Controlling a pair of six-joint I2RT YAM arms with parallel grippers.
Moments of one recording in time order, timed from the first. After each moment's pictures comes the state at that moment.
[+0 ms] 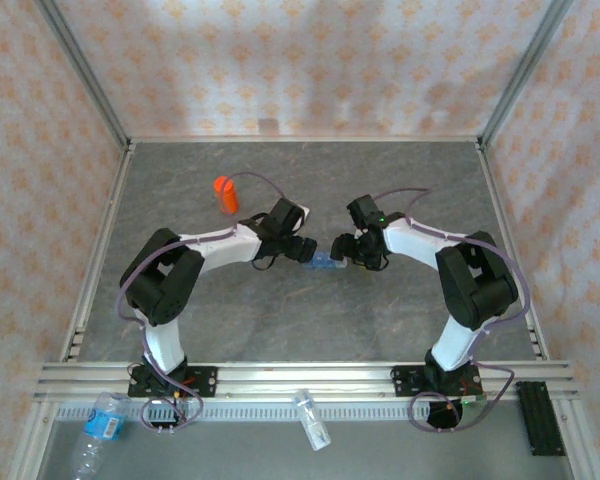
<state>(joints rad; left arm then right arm) -0.61 1.84 1.12 -0.25 -0.06 -0.23 0.47 1.73 1.02 -0.55 -0.17 0.65</state>
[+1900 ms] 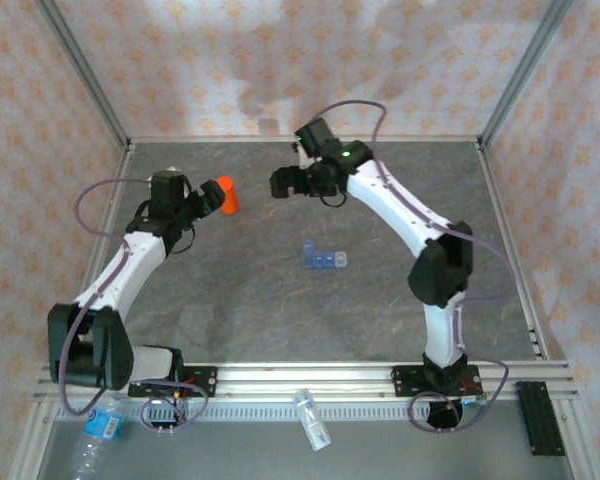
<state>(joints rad) -0.02 1.35 0.95 -0.31 0.04 -0.67 0.65 2.02 2.03 -0.96 -0.14 0.42</state>
